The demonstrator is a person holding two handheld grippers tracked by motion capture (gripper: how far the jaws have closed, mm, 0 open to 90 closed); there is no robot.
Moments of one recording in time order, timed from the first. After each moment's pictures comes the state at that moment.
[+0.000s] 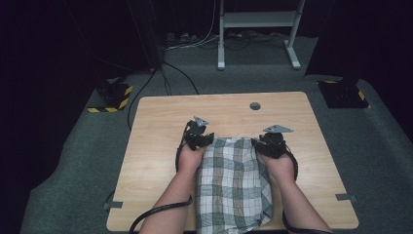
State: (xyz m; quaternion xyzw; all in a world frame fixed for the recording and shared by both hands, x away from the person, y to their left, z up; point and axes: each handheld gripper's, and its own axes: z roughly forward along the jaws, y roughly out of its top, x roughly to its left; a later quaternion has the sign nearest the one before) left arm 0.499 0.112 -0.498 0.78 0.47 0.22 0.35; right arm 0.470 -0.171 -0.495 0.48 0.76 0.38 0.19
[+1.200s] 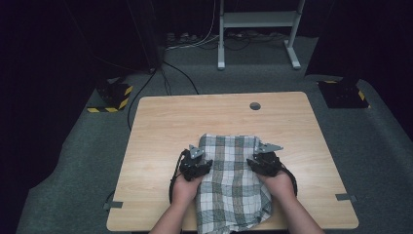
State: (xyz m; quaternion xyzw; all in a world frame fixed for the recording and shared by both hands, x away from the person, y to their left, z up) left arm 0.406 0.123 -0.527 0.78 0.46 0.19 0.38; right arm 0.424 -0.161 -0.525 0.41 0.82 0.35 0.17
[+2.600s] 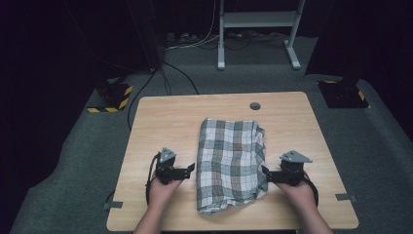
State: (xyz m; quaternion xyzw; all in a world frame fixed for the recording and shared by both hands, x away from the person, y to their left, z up) left arm 0.370 0.214 -0.526 0.75 0.48 0.18 0.42; right arm 0.383 -0.227 -0.522 0.45 0.77 0.39 0.24
